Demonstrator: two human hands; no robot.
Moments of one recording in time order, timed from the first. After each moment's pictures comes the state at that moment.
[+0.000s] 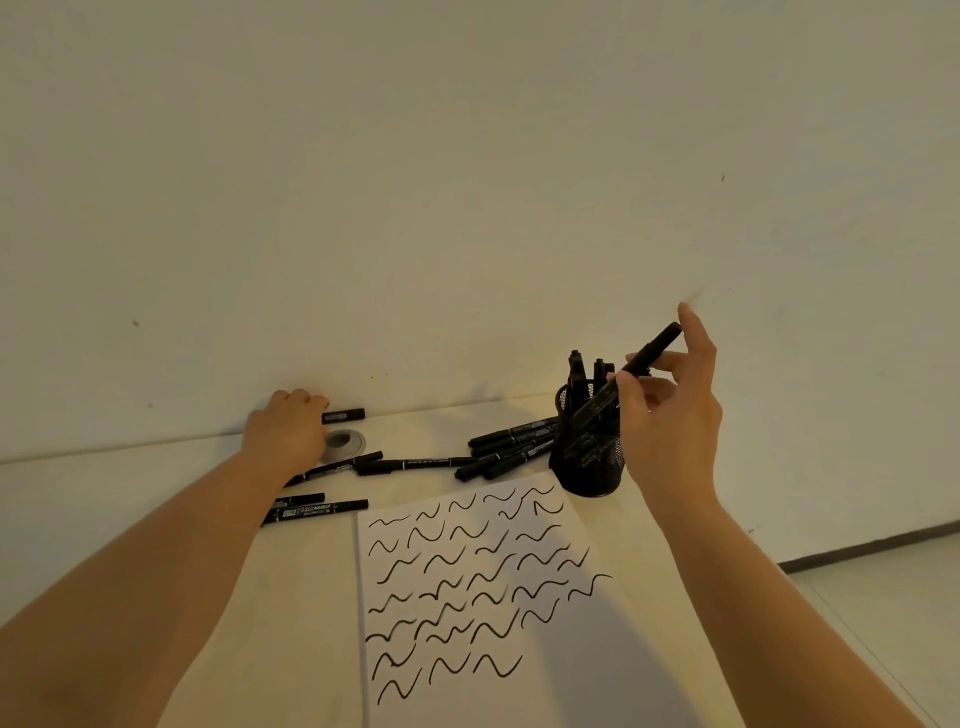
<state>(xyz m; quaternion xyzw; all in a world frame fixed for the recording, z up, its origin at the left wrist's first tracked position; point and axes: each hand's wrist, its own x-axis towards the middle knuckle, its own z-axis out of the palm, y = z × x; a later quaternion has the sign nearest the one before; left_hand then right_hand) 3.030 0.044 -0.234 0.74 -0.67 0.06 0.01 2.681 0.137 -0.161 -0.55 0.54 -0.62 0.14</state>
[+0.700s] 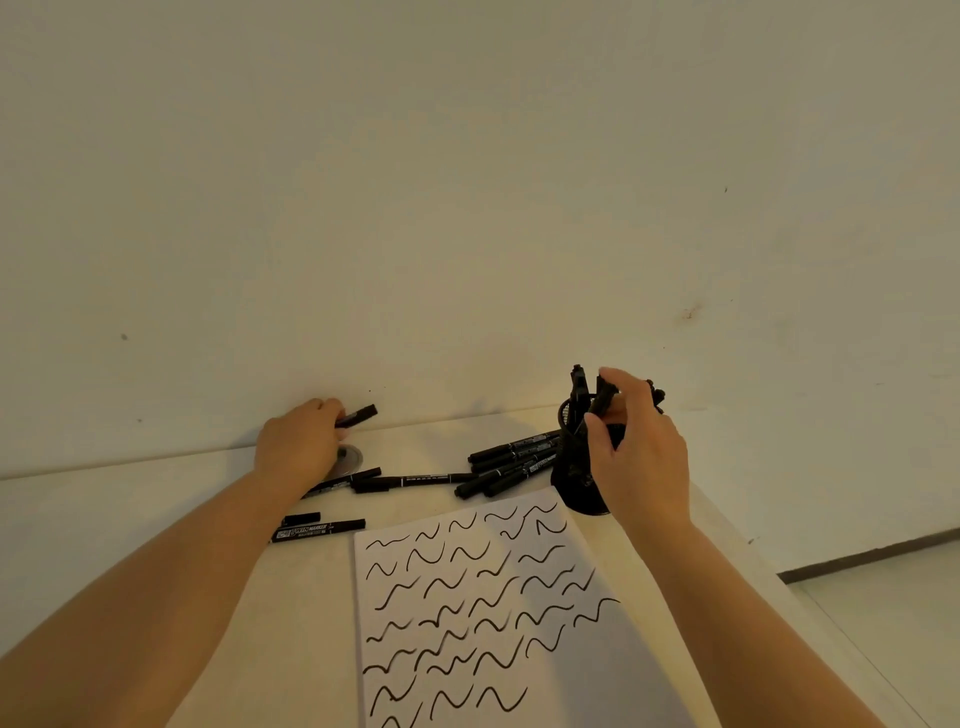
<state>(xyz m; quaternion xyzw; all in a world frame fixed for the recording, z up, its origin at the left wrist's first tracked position) 3.018 0.036 -0.240 0.69 -0.70 0.07 0.15 2.688 0.118 -0.193 -0.64 0.59 -0.49 0.01</state>
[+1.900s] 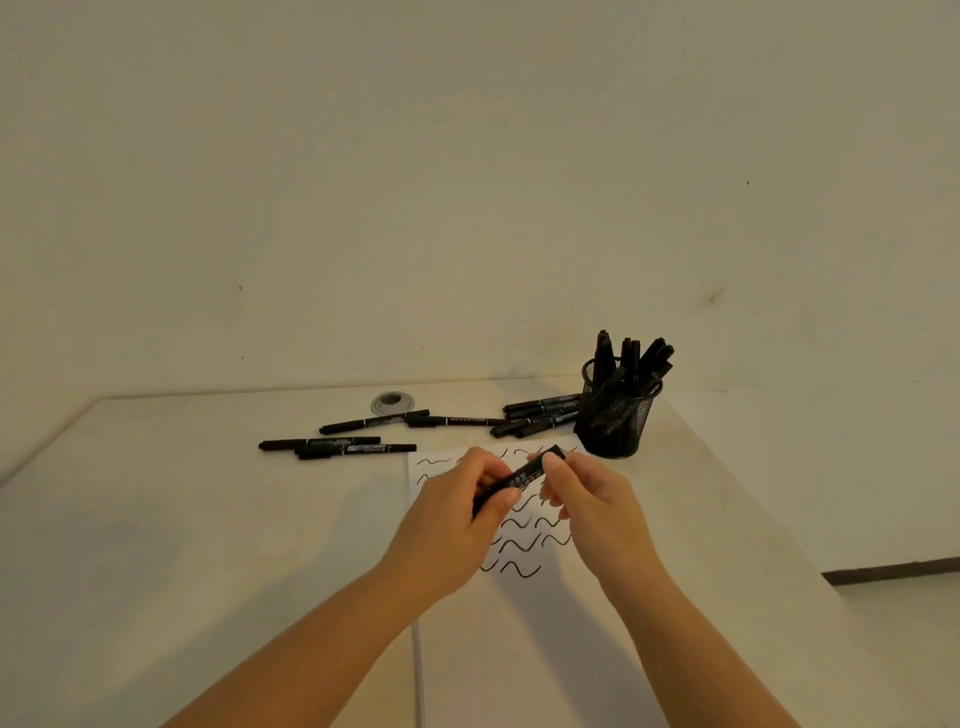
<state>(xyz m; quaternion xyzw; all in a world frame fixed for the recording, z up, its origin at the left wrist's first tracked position) 2.887 0.254 -0.217 0.53 -0.72 -0.23 0.40 2.738 0.243 -0.203 -0.57 0.52 -0.48 0.40</state>
